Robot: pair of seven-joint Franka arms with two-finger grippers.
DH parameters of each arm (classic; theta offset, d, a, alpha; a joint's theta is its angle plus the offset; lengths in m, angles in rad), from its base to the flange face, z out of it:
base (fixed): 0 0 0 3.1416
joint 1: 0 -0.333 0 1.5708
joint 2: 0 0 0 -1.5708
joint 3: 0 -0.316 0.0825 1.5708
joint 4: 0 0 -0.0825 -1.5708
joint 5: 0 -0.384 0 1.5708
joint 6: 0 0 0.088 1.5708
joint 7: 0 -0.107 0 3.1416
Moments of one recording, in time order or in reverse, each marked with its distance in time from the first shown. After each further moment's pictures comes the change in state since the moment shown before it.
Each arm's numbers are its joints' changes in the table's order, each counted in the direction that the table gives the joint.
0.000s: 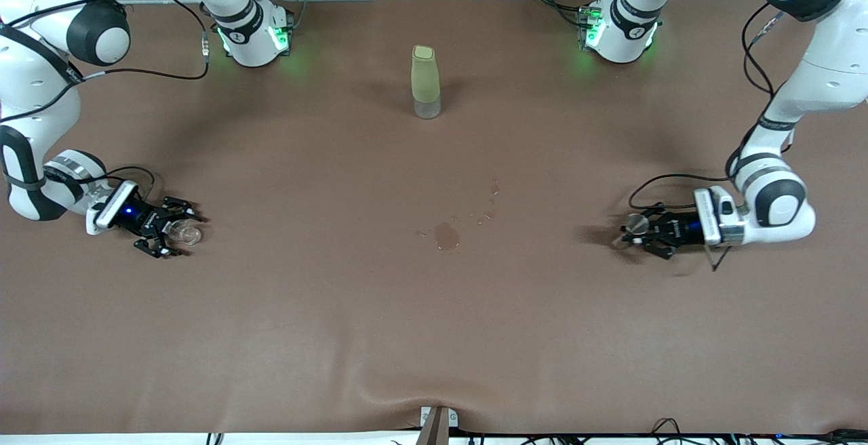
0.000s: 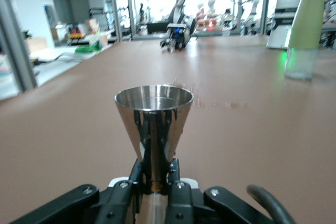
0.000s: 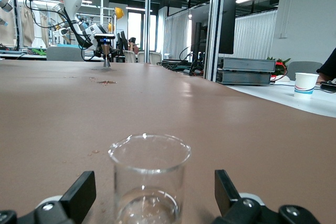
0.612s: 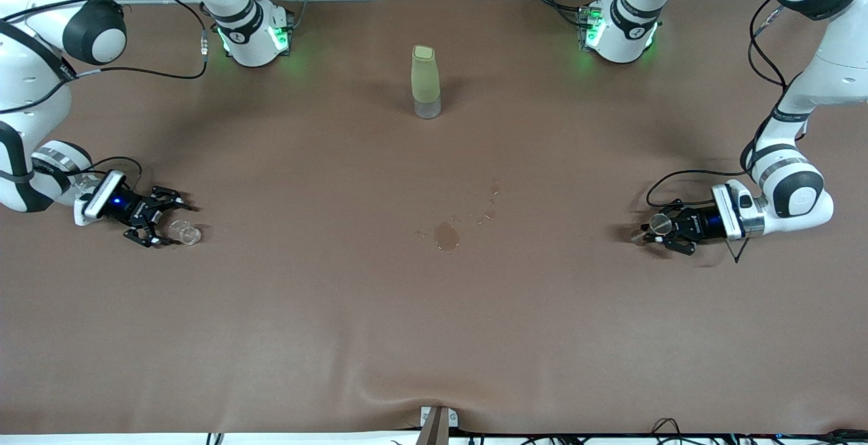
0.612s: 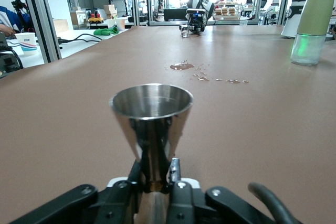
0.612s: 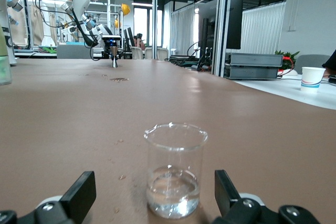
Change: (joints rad) left arm -0.075 0.001 -0.090 0.023 -0.021 -0.001 -0.016; right arm 0.001 -0.005 0.076 0.003 0.049 0.068 0.000
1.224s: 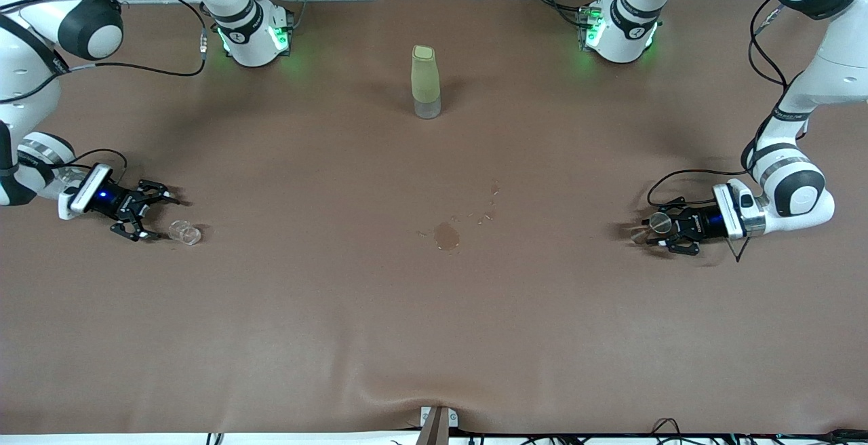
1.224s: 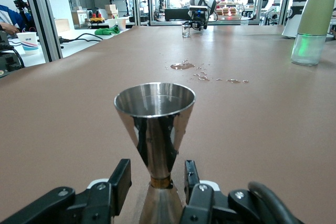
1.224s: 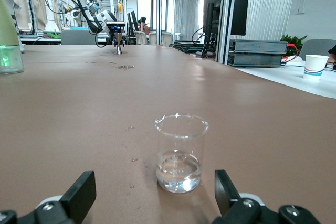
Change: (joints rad) left arm -0.004 0.000 0.000 0.002 -0.002 -0.005 0.000; right arm -0.009 -0.026 0.066 0.008 0.056 0.001 -0.003
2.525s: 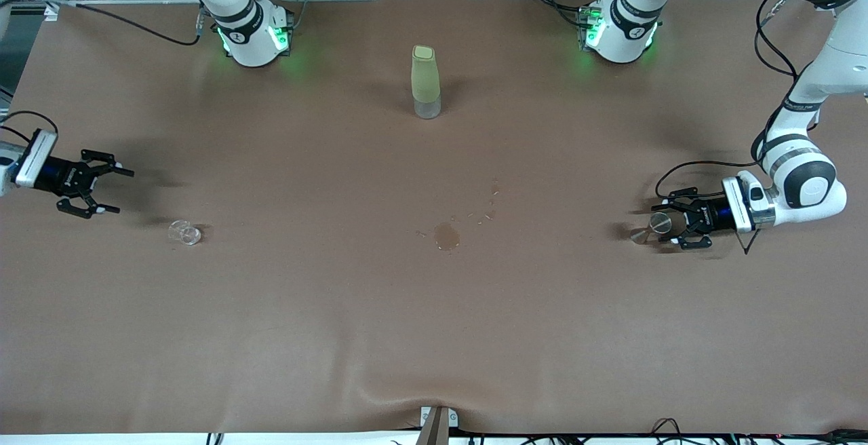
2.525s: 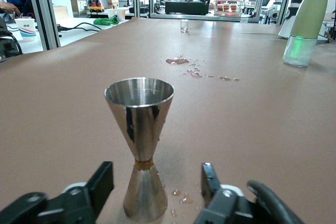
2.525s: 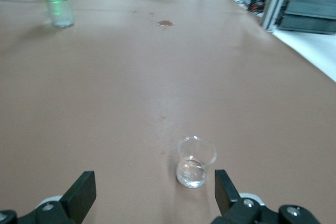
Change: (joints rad) left arm -0.037 -0.045 0.000 0.041 -0.044 0.000 0.044; right arm -0.111 -0.333 0.124 0.086 0.316 -0.139 -0.067
